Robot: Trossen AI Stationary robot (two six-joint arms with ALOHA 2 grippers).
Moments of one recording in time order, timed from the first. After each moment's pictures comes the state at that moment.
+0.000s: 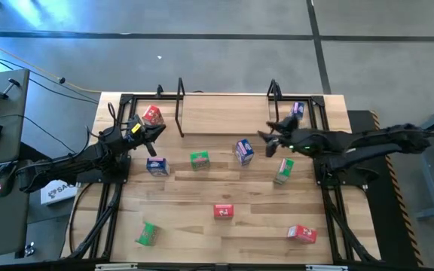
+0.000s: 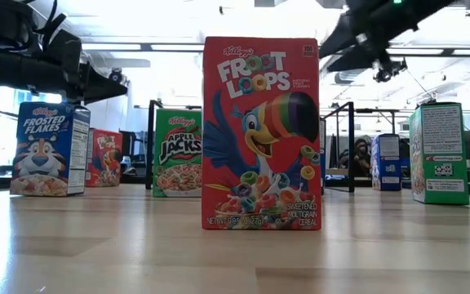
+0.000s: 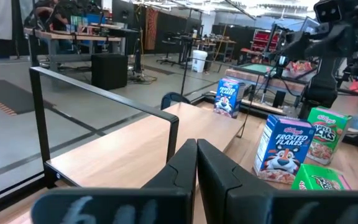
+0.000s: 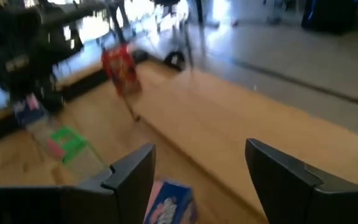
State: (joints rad) left arm 0.42 0.26 0.01 0.25 -0.09 -0.12; right arm 0.05 0.98 0.69 -0.16 0.61 0.47
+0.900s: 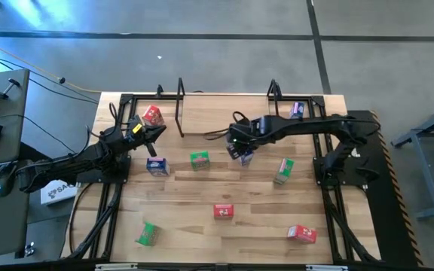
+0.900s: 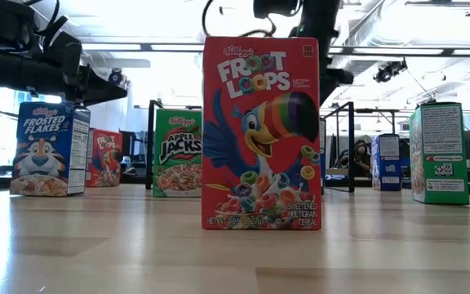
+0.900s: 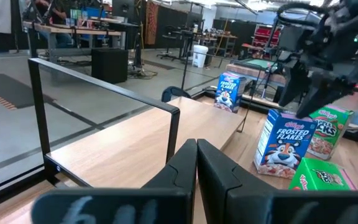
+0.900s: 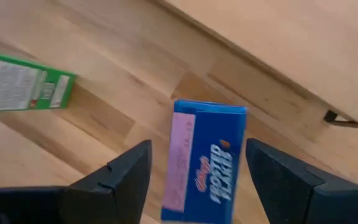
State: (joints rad) left arm 0.42 0.26 0.01 0.23 -0.09 -0.13; right arm -0.09 1.76 1.46 -1.02 0.22 0.90
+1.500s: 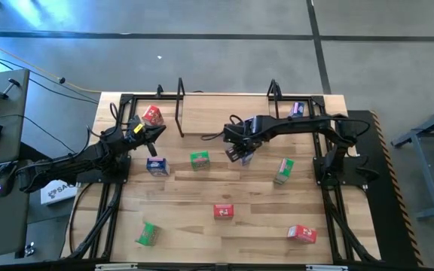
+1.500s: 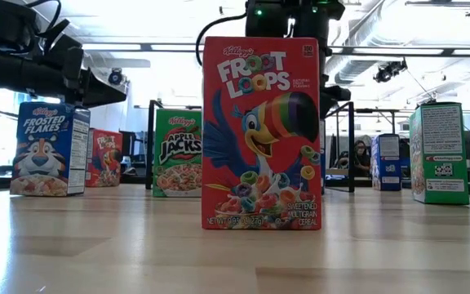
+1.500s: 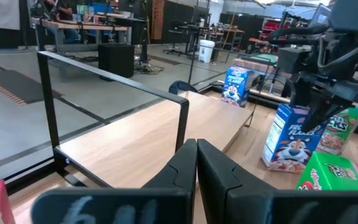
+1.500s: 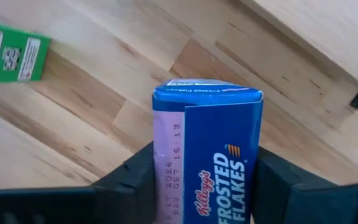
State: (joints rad) left arm 0.42 0.26 0.01 0.20 -0.12 -0.12; right arm -0.12 1.83 1.47 -1.03 0.10 0.83
